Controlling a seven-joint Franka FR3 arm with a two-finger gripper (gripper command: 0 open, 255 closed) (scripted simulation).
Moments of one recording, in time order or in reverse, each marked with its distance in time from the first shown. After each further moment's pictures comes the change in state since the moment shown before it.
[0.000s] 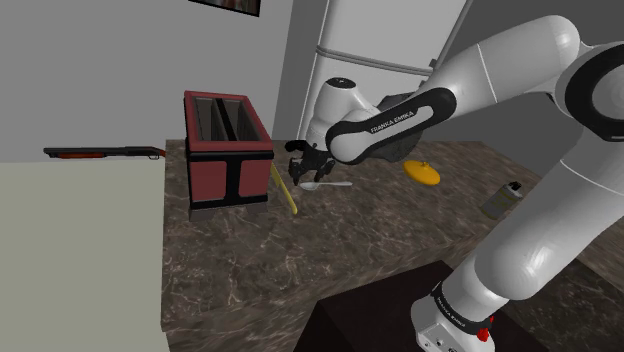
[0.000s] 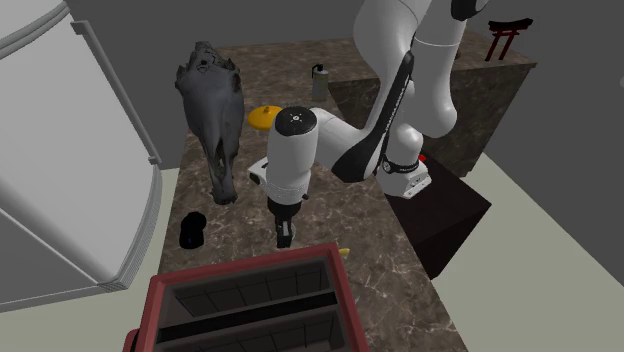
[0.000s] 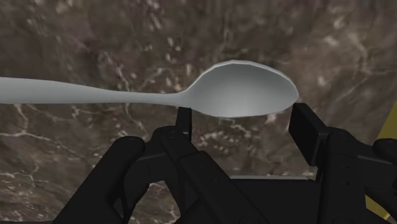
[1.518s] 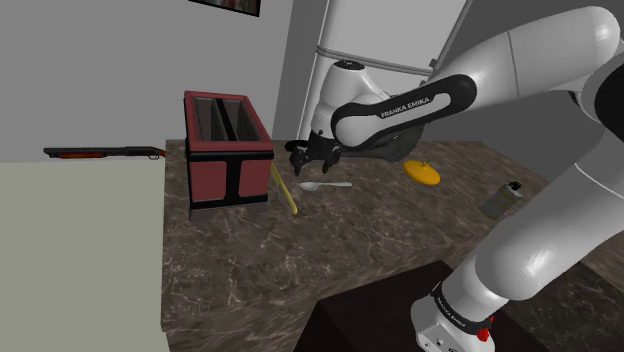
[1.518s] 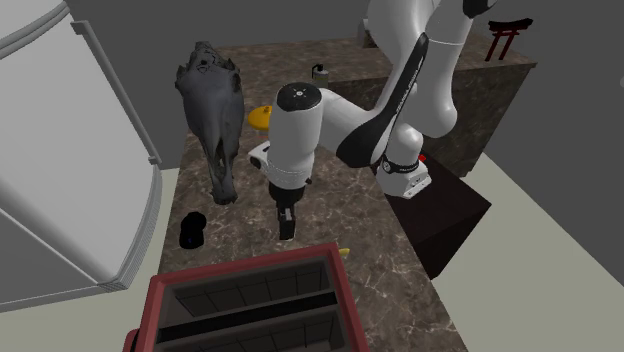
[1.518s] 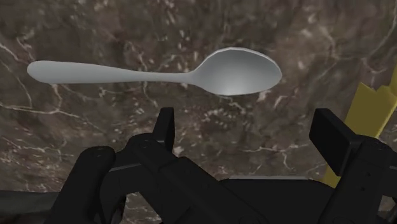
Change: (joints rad) arm 0.008 -0.094 0.000 0.013 0.060 -0.101 -0.048
